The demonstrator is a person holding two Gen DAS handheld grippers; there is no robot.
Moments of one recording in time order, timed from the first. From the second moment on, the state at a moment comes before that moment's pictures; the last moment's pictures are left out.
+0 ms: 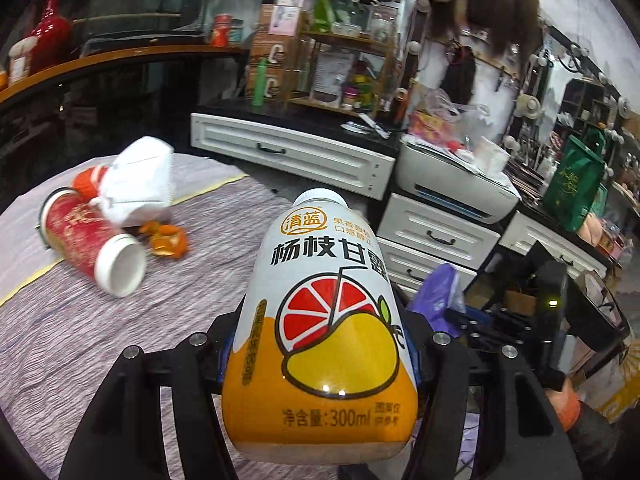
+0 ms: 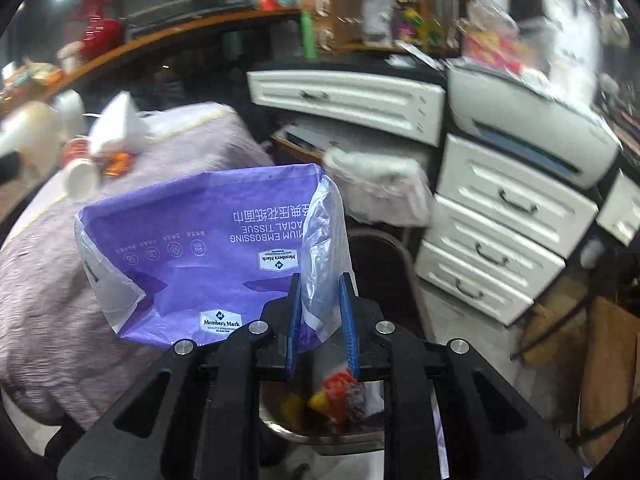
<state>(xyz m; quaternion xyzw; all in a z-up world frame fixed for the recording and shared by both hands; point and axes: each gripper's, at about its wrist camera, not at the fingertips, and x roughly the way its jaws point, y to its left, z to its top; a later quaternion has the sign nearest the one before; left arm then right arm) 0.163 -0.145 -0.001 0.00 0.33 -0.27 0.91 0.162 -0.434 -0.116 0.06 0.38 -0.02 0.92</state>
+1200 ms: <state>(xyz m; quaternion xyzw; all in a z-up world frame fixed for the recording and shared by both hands) 0.189 -0.321 -0.164 0.13 0.48 -0.32 0.80 0.118 -0.521 -0.164 0.10 0.38 -0.16 0.90</state>
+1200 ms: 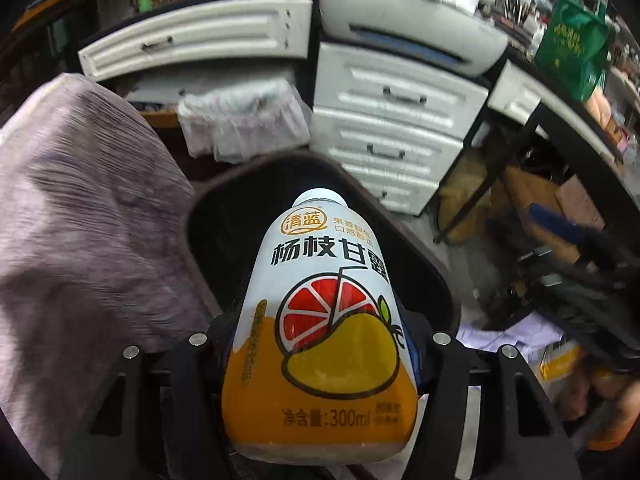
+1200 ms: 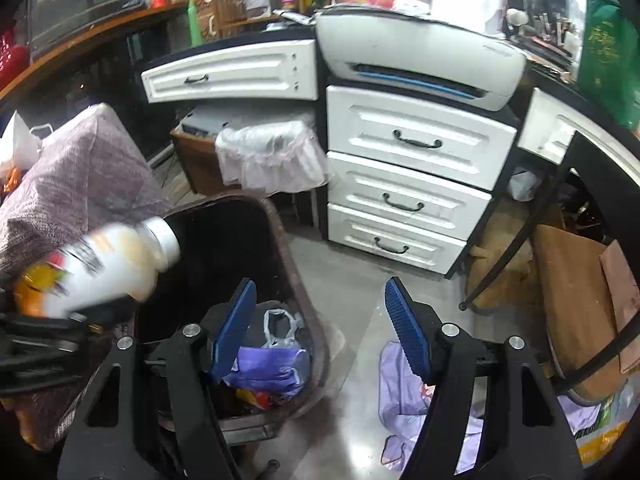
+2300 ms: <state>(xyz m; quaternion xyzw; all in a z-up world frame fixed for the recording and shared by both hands) 0.155 -0.315 -0.142 0.18 0.46 -0.35 0.80 0.100 -0.525 -0.130 0.14 0.34 -0.16 0.92</state>
